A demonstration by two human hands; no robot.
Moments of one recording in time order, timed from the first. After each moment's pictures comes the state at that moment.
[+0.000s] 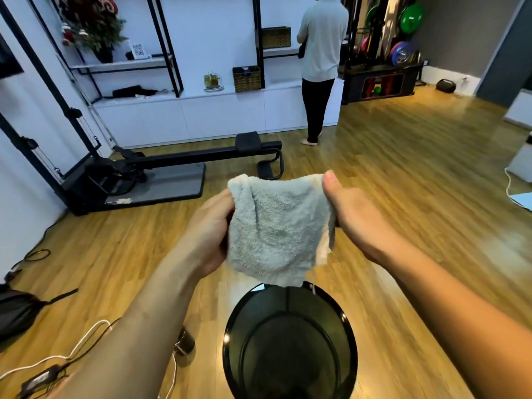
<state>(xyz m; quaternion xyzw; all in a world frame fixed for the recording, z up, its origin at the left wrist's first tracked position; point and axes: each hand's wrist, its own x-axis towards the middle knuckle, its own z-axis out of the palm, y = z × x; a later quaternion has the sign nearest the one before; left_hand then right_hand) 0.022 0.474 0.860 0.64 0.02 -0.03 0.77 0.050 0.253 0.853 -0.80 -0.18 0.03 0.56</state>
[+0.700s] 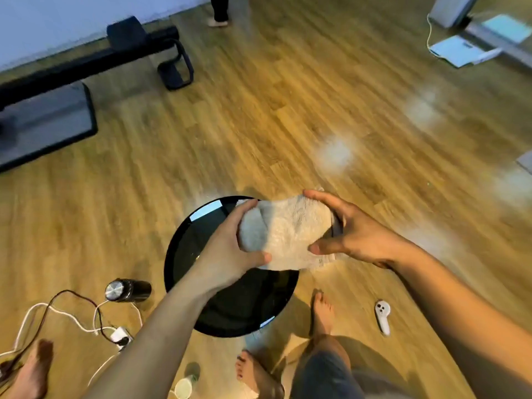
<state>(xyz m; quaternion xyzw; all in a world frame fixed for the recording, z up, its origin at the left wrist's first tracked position) 0.026 0.330 0.648 0.81 -0.07 -0.29 0.50 -0.006 0.085 0.640 -0.79 0.02 0.21 0.58</state>
